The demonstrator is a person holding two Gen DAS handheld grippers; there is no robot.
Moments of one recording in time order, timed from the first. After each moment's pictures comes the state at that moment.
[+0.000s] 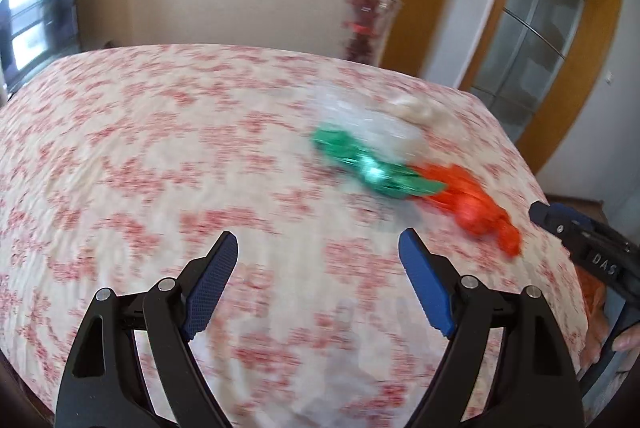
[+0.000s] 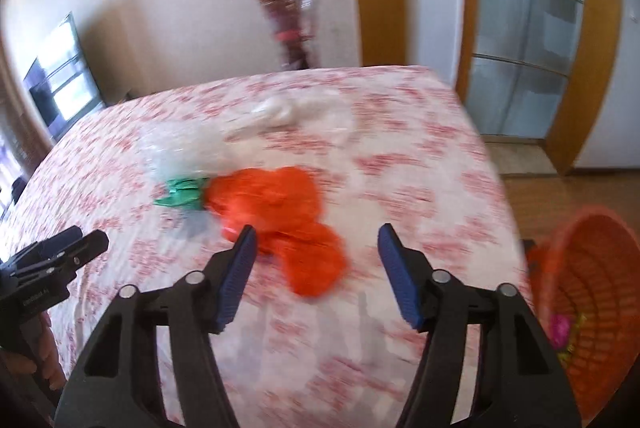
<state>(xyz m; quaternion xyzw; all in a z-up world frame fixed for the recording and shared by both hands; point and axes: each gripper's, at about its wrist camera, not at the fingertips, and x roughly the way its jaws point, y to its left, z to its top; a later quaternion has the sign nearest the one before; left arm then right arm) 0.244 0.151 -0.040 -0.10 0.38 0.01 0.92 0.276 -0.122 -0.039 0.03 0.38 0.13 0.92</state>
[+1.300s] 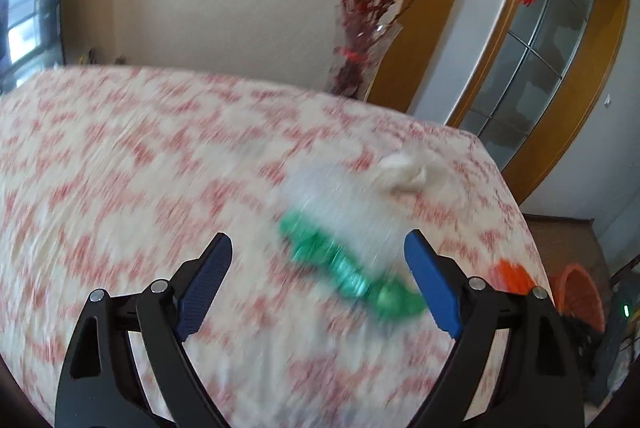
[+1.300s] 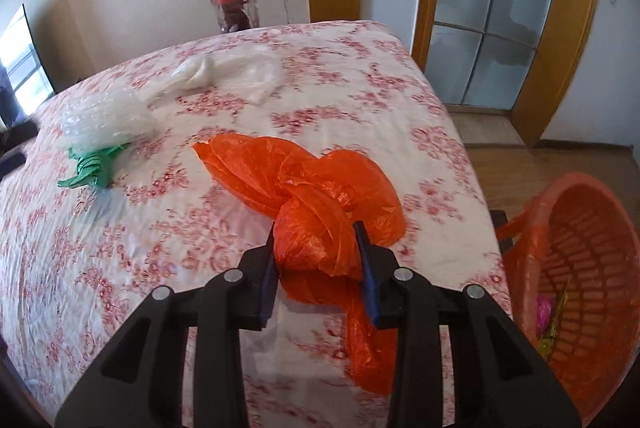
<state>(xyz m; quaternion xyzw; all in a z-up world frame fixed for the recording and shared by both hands) 0.331 0.130 -0.011 -0.11 0.37 -0.01 0.92 0.298 -0.170 -0.086 0.02 0.43 0.04 0.90</state>
